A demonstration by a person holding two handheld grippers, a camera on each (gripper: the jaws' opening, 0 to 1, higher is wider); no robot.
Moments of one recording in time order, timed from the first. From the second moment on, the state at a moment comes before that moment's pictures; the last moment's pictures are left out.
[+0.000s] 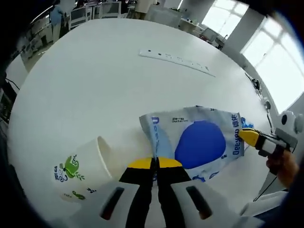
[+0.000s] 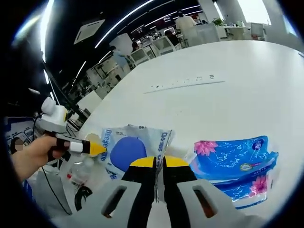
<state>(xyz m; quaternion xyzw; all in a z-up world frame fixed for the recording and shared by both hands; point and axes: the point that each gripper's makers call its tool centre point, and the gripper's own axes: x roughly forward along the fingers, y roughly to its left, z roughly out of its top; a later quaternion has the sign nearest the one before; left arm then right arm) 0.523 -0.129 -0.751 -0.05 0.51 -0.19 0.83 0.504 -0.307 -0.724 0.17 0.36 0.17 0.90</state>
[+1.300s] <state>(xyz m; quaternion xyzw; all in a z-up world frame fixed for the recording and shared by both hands) 0.545 -0.134 -0.743 -0.01 0.43 -0.20 0.88 0.469 -0.318 -0.682 0.15 0.29 0.22 0.92</state>
